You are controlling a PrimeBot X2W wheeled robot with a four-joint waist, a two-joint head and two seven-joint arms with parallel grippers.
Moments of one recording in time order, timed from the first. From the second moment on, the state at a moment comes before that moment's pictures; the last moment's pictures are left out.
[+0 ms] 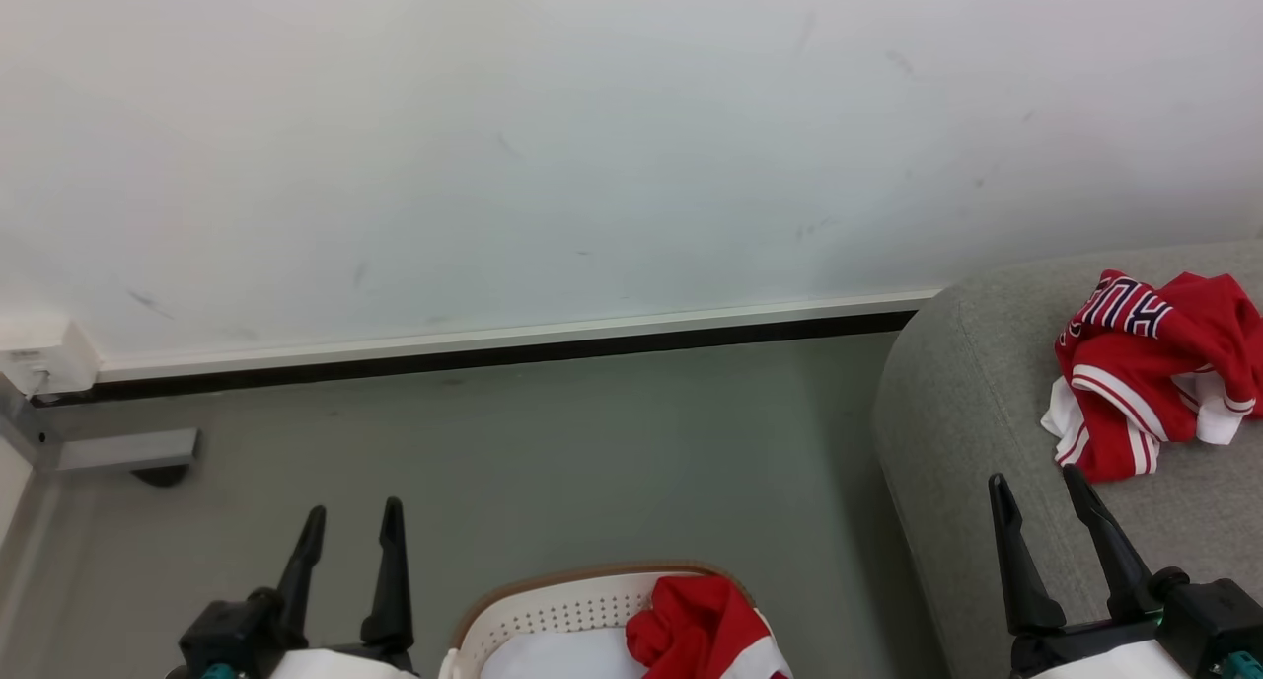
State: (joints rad) left arm -0.05 0.05 -0.02 0.20 -0.22 -0.03 -0.26; right arm -0.07 -0.11 0.11 0.18 0.31 0.13 -0.26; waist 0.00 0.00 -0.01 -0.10
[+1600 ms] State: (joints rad) left arm -0.76 0.05 -0.60 1.07 -0.45 -0.13 -0.11; right arm -0.43 -0.12 0.02 0.05 0.33 0.13 -0.26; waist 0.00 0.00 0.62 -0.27
